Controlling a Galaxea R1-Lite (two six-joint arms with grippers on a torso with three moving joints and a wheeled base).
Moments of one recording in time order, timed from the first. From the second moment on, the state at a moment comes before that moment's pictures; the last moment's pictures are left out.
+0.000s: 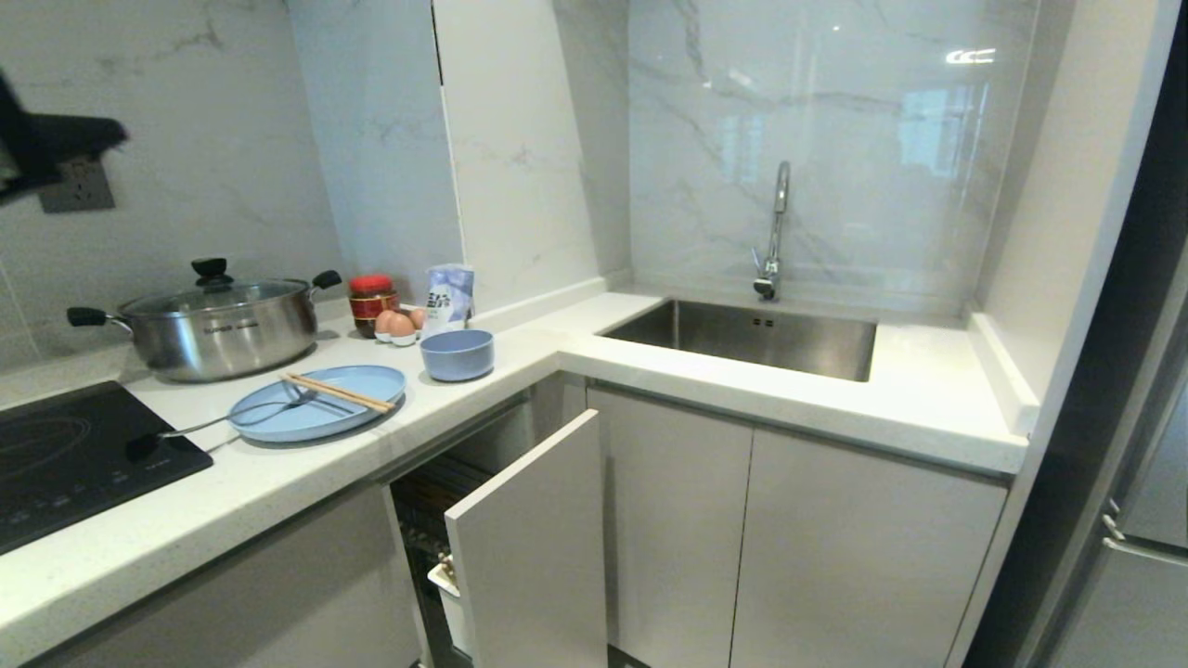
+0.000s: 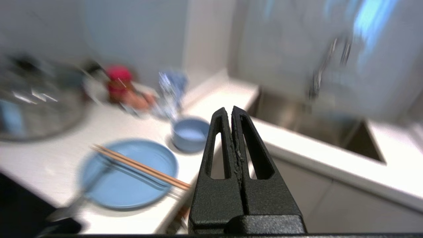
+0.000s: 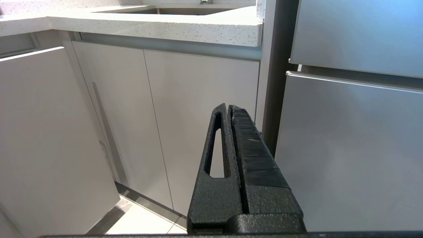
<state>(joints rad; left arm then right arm) -0.12 1.23 -1.27 0.09 0.04 -0.11 0.00 0.00 0.00 0.00 -0.02 0.02</state>
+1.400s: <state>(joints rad) -0.30 2.34 -1.77 0.35 0.21 -0.25 0.00 0.00 0.00 0.00 -0.02 0.02</state>
